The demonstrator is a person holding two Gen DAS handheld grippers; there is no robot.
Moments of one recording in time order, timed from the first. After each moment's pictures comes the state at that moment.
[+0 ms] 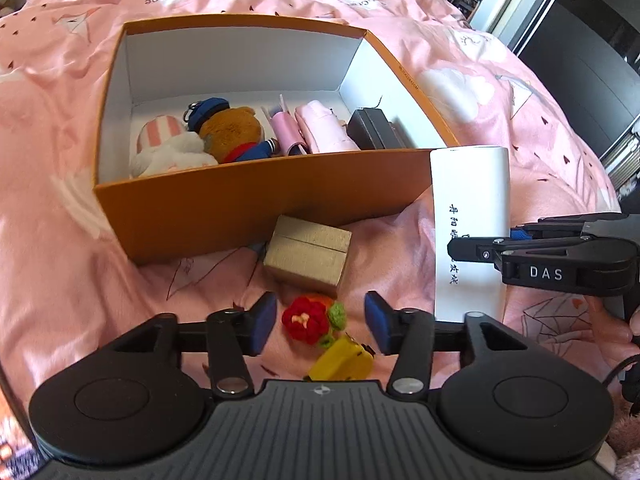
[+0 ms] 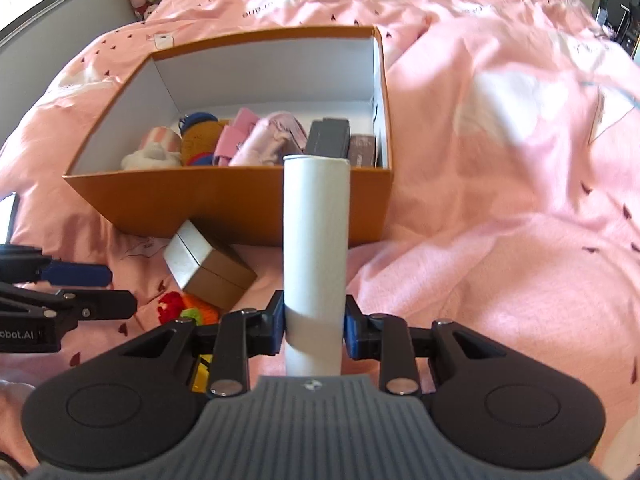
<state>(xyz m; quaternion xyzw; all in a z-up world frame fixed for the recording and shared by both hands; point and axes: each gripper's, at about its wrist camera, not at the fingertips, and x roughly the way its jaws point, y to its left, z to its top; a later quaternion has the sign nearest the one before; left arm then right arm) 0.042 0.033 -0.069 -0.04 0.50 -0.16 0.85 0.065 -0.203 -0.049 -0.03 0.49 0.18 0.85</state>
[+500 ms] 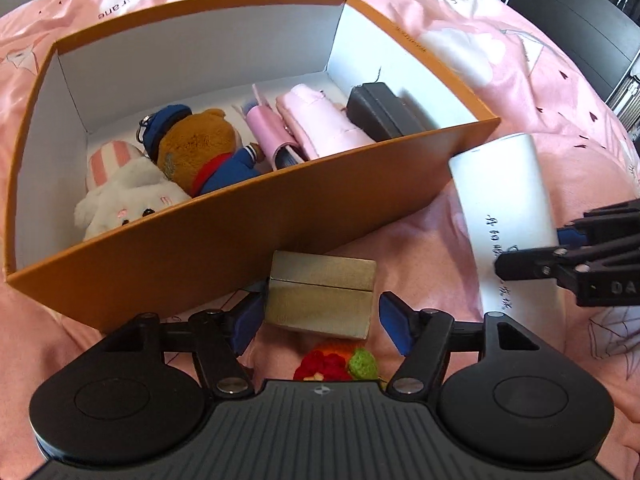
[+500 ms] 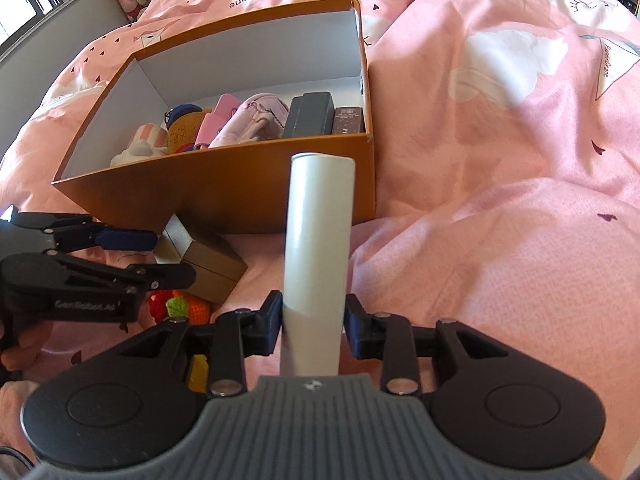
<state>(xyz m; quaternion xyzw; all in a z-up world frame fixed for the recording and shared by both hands) 0.087 0.012 -0.107 0.03 0.51 -0.18 0.84 0.074 -0.223 -0.065 0.01 0.51 0.19 0.84</state>
